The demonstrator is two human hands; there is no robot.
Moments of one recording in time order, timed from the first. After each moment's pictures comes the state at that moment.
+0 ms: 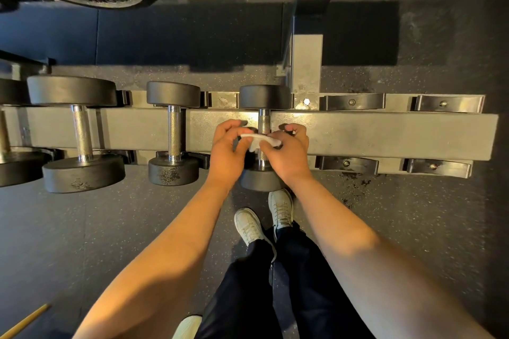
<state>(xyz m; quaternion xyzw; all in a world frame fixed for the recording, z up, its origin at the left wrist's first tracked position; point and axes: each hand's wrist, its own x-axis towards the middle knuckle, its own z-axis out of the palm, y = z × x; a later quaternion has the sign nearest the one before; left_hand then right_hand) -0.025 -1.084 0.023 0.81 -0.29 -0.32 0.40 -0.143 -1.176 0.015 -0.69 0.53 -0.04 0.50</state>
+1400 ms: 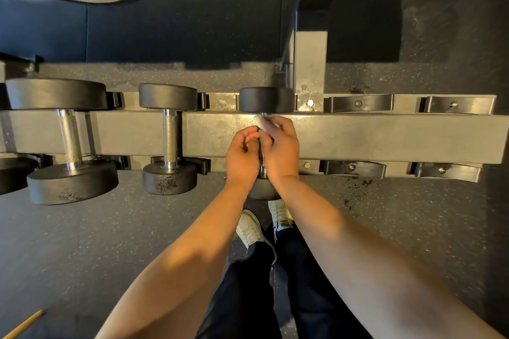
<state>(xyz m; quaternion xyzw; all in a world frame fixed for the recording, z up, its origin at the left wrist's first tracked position) -0.050 -1.111 -0.012 0.77 -0.06 -0.39 0.50 -0.104 -1.170 -0.012 -0.61 0.54 -0.22 0.55</state>
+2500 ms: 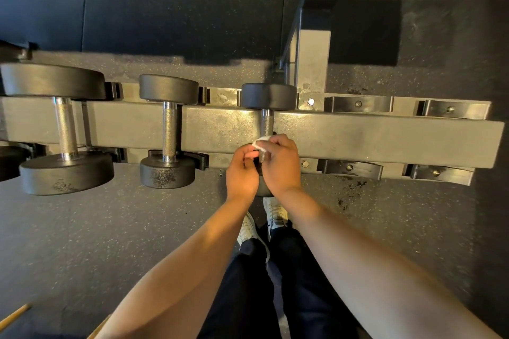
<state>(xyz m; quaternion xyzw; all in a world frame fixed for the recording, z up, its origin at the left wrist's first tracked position) -0.071 -1.079 -0.029 0.82 -0.05 -0.41 0.40 -0.130 -1.153 -0.011 -0.76 0.49 -0.05 0.41</state>
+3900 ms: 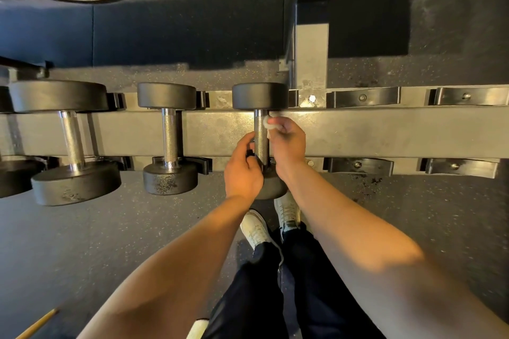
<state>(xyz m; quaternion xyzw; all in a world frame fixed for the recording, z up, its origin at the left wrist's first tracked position) -0.066 -1.086 -0.015 0.86 -0.18 -0.34 0.33 -0.105 -1.187 -0.017 -0.35 0.63 -0.19 0.67</state>
